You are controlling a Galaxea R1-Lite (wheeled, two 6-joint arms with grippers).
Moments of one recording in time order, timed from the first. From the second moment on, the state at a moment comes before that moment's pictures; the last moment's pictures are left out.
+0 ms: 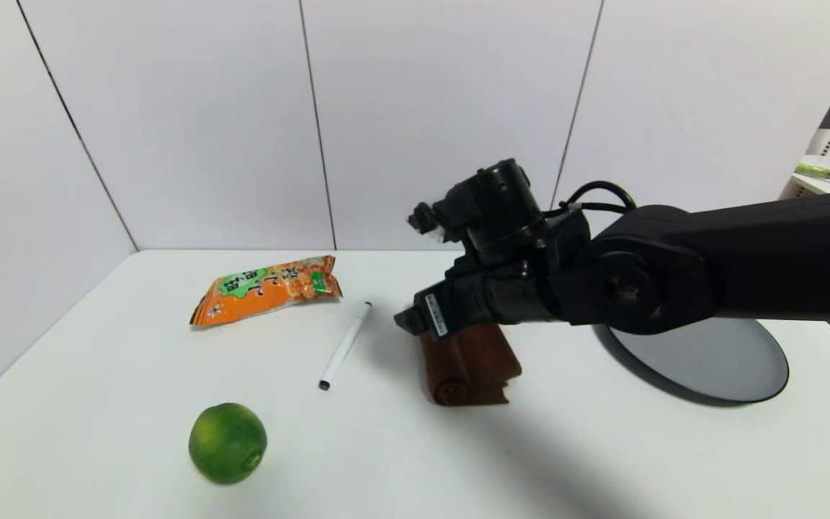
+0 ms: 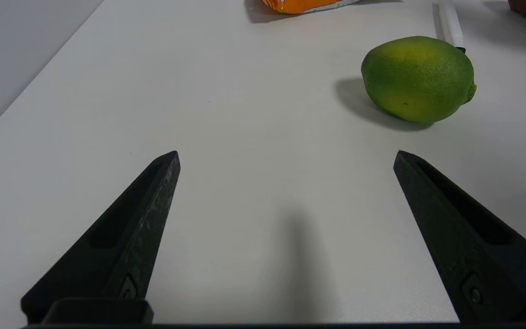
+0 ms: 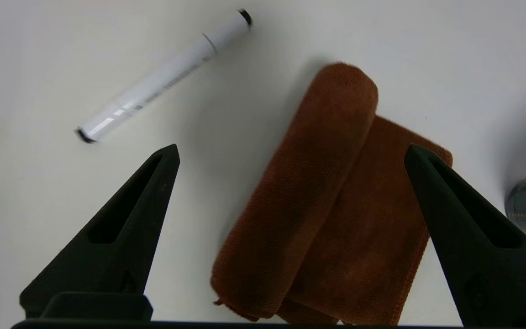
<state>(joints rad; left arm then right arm) 0.00 0.00 -0.05 0.11 0.00 -0.01 0.76 2.00 -1.50 0.15 -0.18 0.04</state>
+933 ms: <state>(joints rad) 0.00 0.00 -0.05 0.11 0.00 -0.01 0.71 2.16 -1.49 0.15 -0.31 0.04</state>
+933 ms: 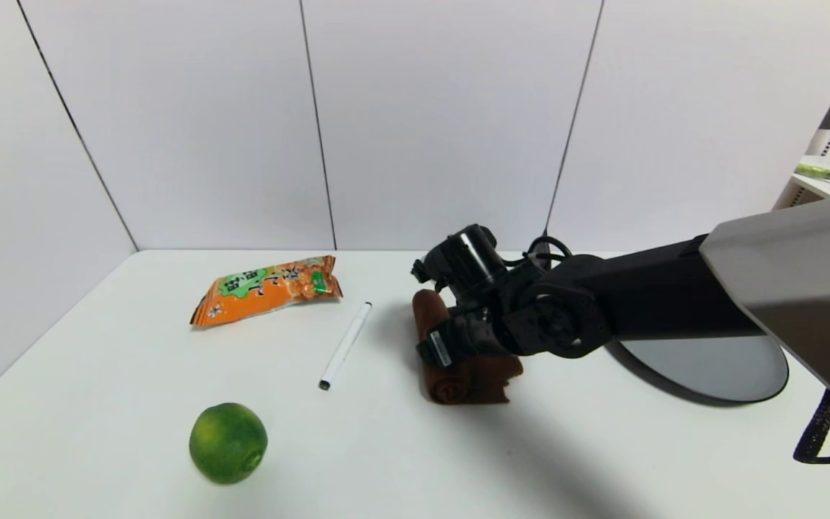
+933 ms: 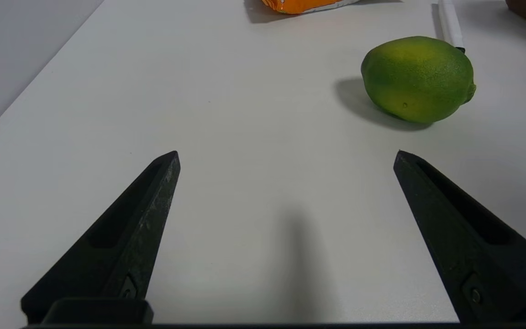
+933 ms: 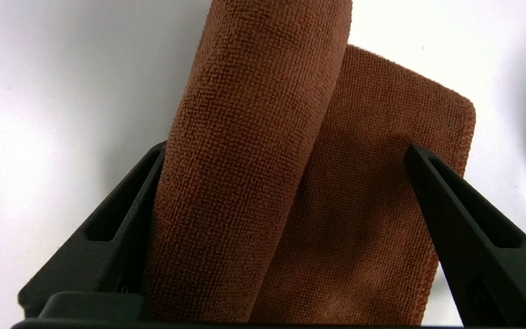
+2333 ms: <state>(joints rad) 0.00 0.00 -0.05 0.11 0.00 -0.01 0.56 1.62 -1.42 0.25 -0.28 0.18</state>
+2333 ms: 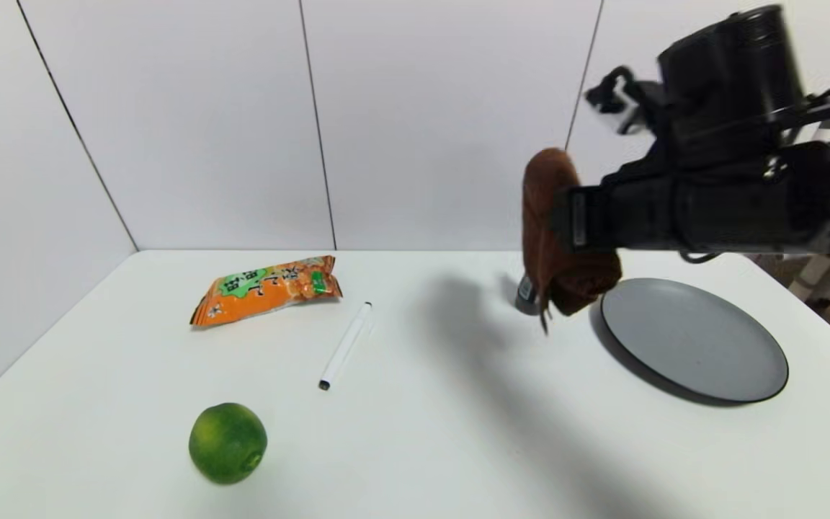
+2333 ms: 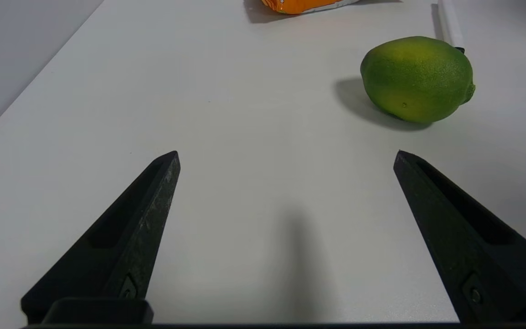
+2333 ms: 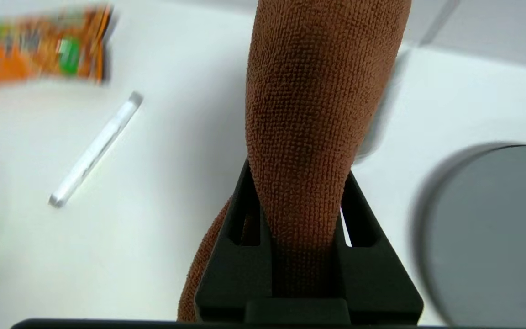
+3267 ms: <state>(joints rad) 0.00 0.00 -0.05 0.11 0.00 -0.01 -0.03 1.61 -1.30 0.24 -0.06 -0.20</state>
